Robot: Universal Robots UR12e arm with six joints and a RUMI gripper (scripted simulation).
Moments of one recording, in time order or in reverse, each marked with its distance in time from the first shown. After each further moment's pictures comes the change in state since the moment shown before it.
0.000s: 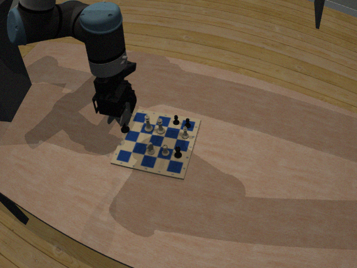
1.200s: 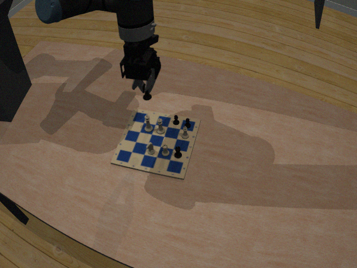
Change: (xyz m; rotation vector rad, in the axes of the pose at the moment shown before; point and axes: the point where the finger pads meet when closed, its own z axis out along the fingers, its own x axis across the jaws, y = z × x) arm 0.030 -0.109 -0.027 0.003 0.000 -0.025
